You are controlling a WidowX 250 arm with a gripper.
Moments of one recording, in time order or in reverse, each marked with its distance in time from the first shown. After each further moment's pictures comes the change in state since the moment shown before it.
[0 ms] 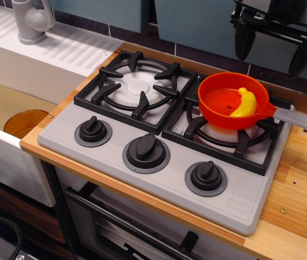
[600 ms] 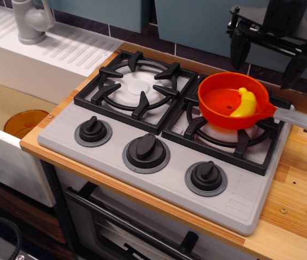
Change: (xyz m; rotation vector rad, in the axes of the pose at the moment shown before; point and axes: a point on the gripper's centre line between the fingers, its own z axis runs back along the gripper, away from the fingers) arm -0.005 0.009 -0.017 0.023 0.034 -0.034
